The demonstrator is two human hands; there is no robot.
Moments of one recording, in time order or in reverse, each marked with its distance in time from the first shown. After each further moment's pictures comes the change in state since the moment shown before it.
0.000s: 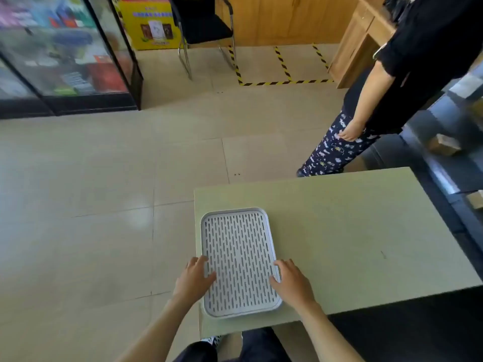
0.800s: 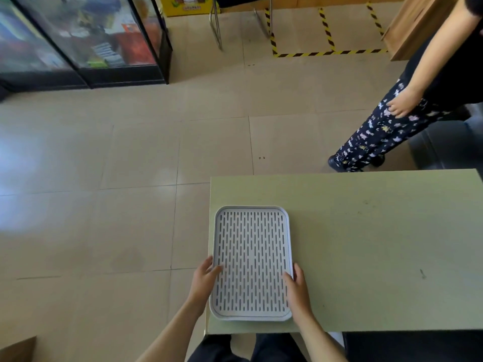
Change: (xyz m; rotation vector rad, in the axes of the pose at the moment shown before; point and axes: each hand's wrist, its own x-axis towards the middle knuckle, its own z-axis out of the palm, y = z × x) left_hand 0.000 0.009 0.022 -0.975 0.041 -0.322; right_hand 0.027 -0.001 0.045 0.977 -0.017 0.423
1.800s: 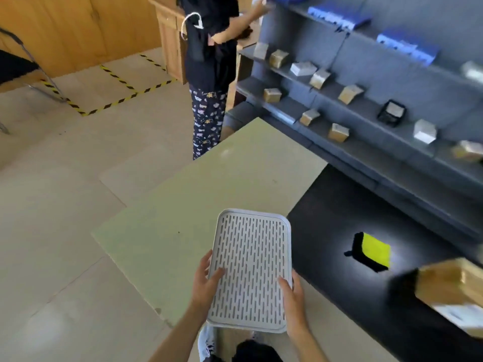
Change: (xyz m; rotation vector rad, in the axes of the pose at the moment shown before) left_hand -0.089 -0.022 0.064 0.311 -0.703 0.341; right_hand -0.227 0.116 -0.007 0.708 0.722 -0.062
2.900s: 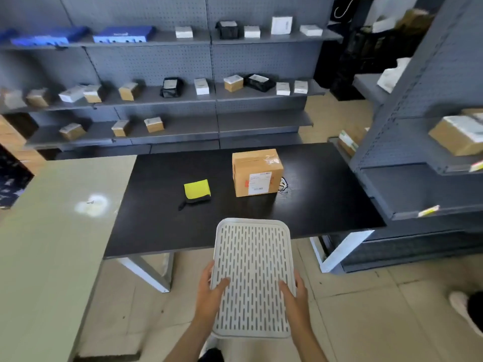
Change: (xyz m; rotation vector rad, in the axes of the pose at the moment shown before) left_hand -0.279 -0.131 0.337 0.395 -0.647 0.039; right_hand -0.217 0.192 -0.392 0.454 0.648 0.065
